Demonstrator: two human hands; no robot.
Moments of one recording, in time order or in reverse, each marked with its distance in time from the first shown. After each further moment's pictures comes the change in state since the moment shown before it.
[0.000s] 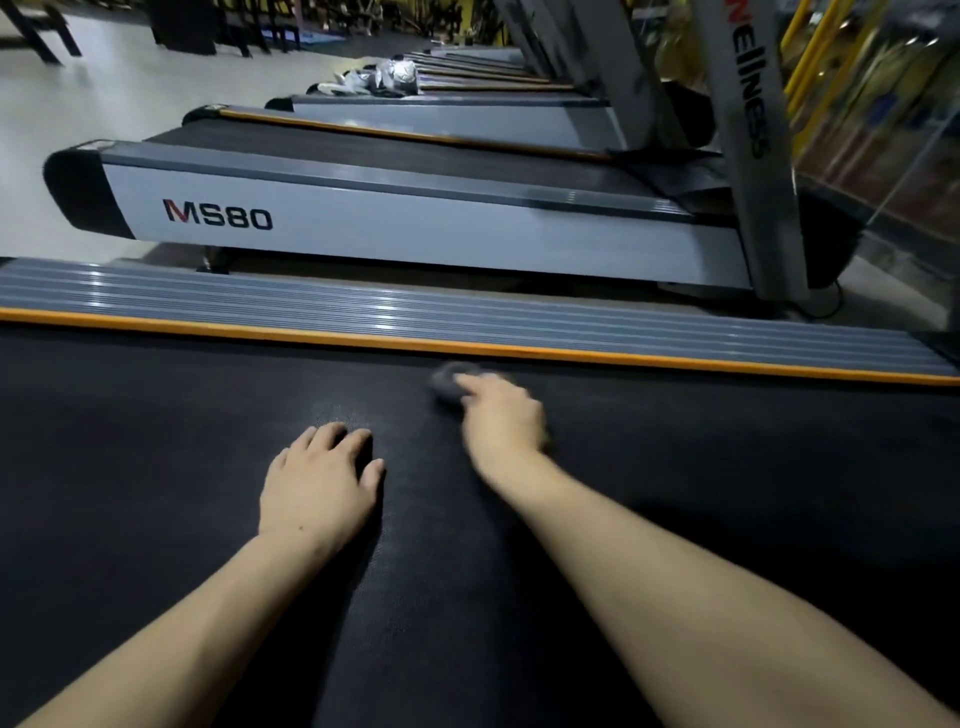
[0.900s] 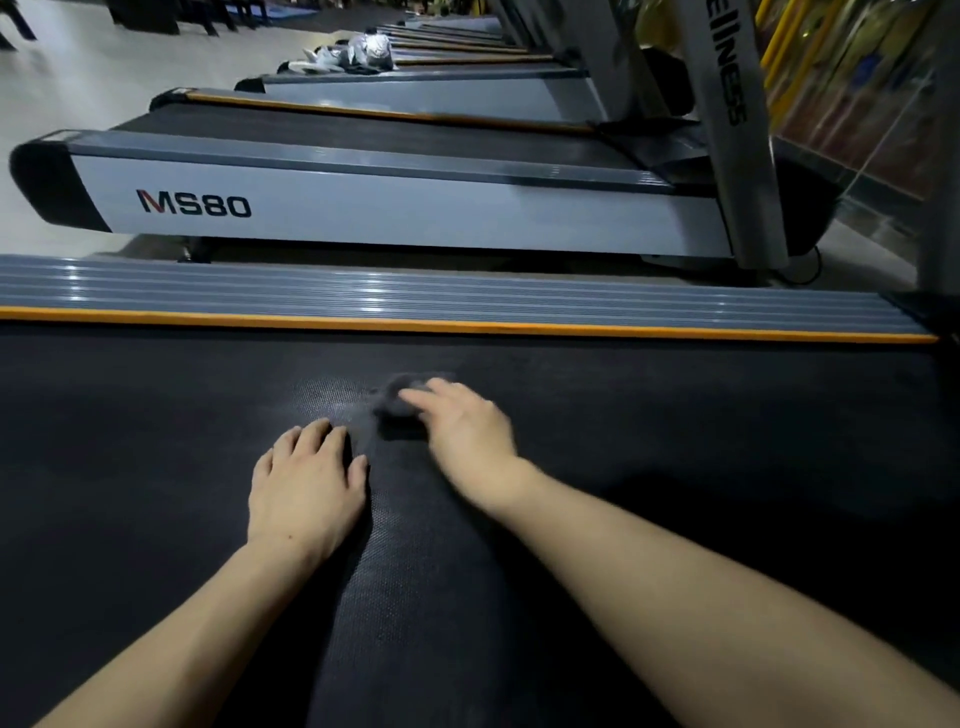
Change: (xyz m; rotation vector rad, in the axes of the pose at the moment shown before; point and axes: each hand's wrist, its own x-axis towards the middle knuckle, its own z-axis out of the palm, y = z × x) left_hand -0.030 0.008 -0.008 0.040 -0.026 -0.022; right_hand -0.046 0.006 0.009 0.020 -0.013 -0.408
